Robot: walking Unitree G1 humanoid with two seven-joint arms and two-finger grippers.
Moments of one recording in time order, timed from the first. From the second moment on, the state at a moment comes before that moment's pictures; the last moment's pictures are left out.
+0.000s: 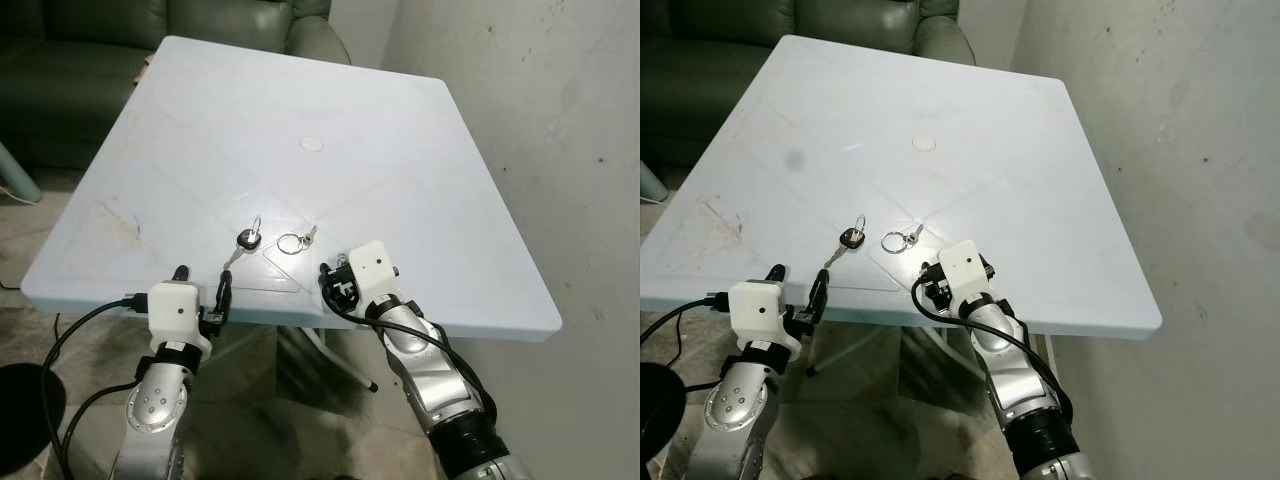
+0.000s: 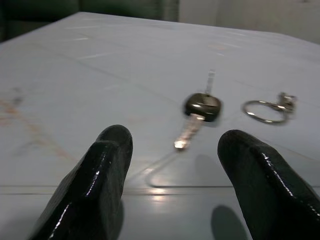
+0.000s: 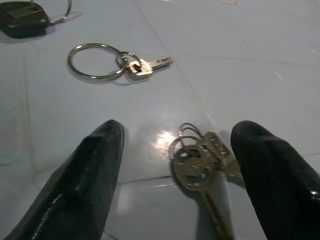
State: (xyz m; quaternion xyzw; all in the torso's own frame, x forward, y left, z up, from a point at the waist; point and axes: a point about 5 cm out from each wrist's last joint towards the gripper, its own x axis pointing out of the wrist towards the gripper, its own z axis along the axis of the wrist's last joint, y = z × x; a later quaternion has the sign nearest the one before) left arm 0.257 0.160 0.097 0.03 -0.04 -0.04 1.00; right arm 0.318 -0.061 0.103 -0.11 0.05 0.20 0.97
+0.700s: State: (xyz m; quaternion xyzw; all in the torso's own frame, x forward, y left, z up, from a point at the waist) left arm 0.253 0.156 0.096 0.02 -0.04 -0.03 1.00; right arm 0.327 -0.052 0.114 -0.09 0.06 0.17 0.98
